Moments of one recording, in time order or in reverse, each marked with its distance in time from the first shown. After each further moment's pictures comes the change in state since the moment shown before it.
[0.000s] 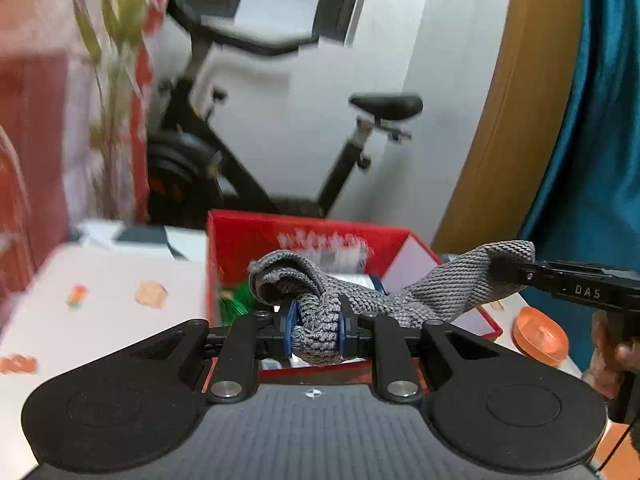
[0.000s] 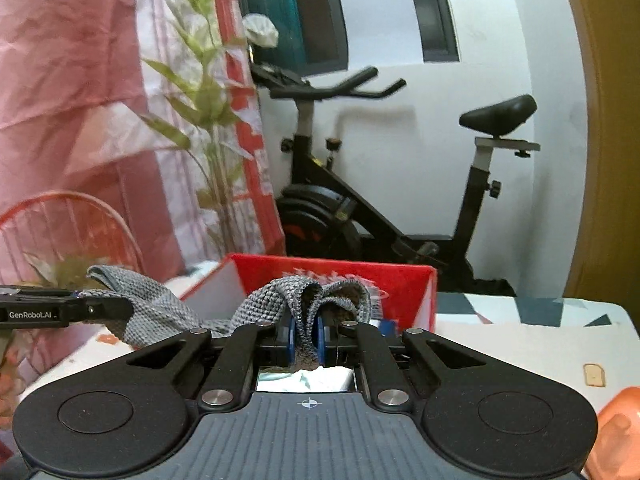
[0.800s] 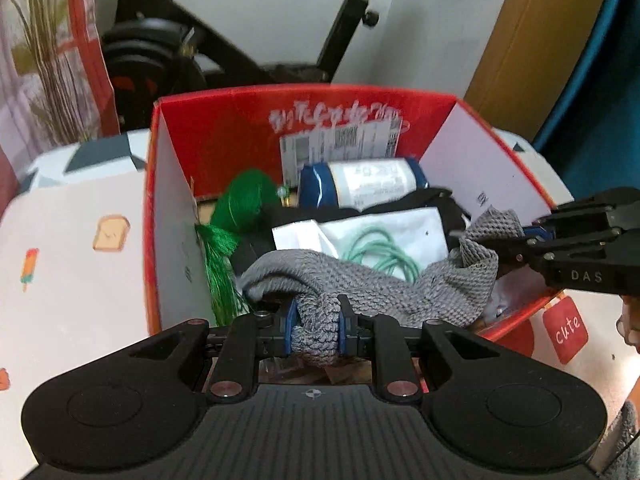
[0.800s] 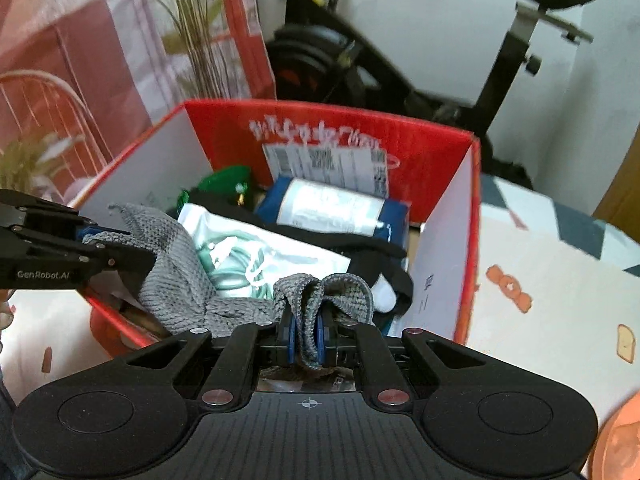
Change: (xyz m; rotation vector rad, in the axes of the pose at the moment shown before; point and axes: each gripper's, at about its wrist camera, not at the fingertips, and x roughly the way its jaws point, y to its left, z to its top) left arm 0.122 0.021 0.003 0.097 0.441 0.013; right arm 0.139 -0.019 -0.016 -0.035 0.501 -0.006
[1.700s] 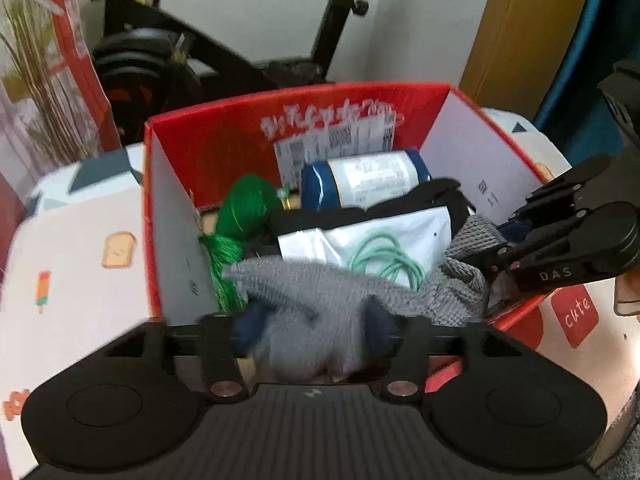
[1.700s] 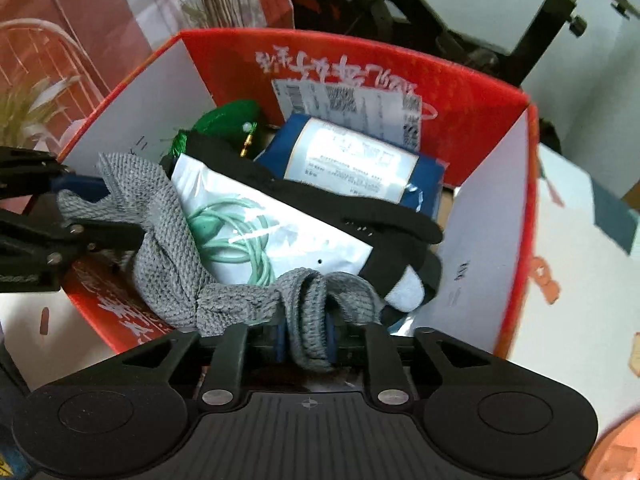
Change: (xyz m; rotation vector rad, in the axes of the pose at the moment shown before) left arm -0.012 -0.009 0.005 0.082 0.003 0.054; right arm 0.044 -0.004 0.021 -0.050 0.246 0.044
